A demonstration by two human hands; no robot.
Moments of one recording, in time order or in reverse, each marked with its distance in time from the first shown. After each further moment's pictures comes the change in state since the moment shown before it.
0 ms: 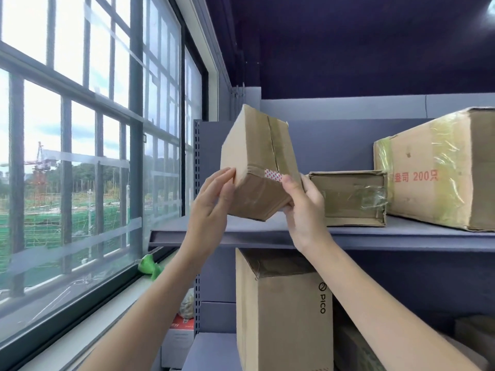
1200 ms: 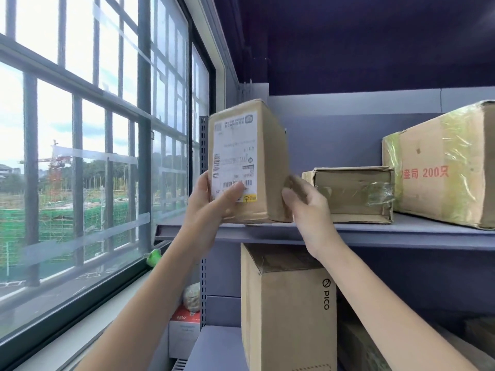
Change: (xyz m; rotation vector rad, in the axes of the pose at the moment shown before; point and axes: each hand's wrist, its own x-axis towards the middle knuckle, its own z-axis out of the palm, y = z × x) left_hand -0.009 0.024 -0.007 -0.418 -0.033 -0.334; right_hand -0.010 -0.004 -0.010 -0.223 -0.119 0.062
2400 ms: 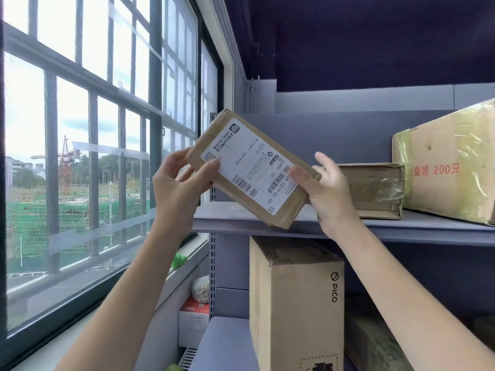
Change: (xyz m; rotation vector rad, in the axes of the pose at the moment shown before) left_hand -0.004 0.037 -0.031 0.040 0.272 0.250; right_hand 0.004 -0.023 -0.003 -0.078 0.032 0.021
